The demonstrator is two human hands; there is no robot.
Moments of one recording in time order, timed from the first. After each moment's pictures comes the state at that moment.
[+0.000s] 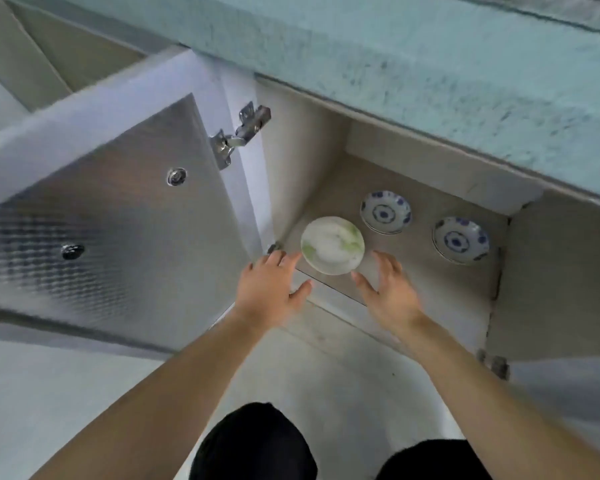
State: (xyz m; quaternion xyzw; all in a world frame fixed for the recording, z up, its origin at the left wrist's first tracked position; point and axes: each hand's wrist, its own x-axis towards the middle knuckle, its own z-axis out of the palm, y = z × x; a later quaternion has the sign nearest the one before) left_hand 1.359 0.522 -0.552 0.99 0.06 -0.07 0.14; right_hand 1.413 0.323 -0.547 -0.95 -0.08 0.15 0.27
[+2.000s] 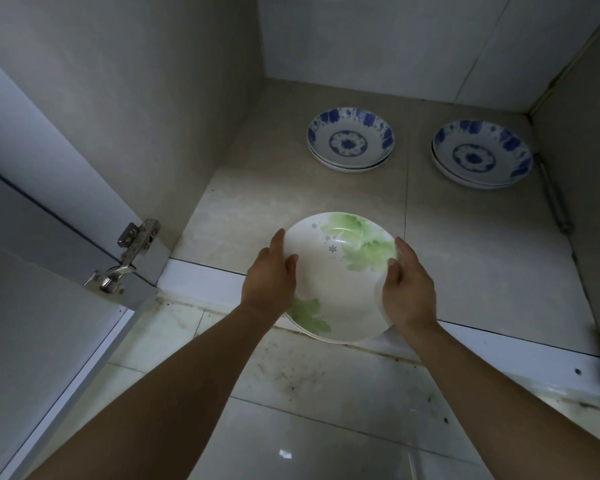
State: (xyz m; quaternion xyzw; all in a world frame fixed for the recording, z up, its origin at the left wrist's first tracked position) left_hand 1.528 0.442 -0.937 0.94 0.07 -0.05 0.32; right_hand 1.514 0.245 -0.942 -0.89 0.16 -0.03 0.42
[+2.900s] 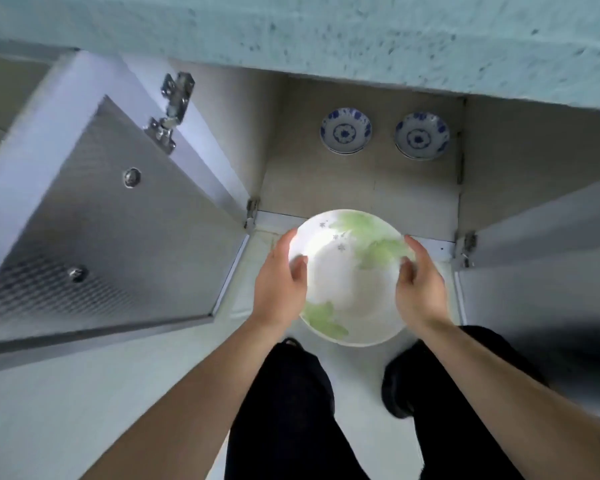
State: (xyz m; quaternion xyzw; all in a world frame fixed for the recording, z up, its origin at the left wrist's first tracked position) left_hand 1.296 0.476 -0.490 0.89 0.11 -0.11 0.43; right_hand 1.289 0.277 -0.512 -0.86 0.23 0.09 0.44
